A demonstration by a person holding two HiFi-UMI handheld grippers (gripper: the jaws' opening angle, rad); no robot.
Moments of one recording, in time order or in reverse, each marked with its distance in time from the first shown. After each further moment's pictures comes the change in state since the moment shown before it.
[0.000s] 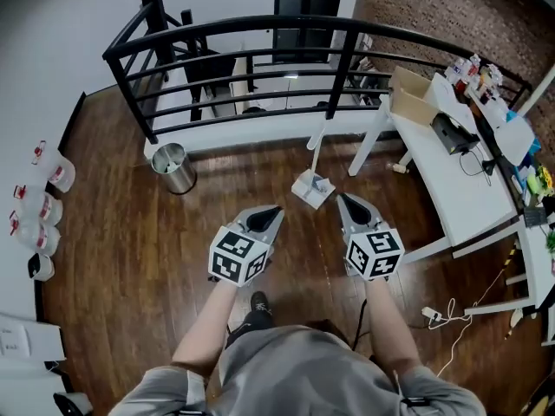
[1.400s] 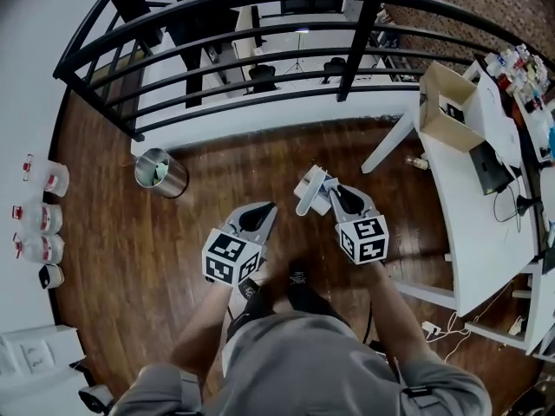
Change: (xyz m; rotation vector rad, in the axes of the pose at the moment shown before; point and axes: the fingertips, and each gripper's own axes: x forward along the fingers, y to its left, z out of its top) left arm 0.273 0.192 0.030 -0.089 0.127 0.055; right arm 0.297 -0.228 -0.074 -0.007 0.262 0.057
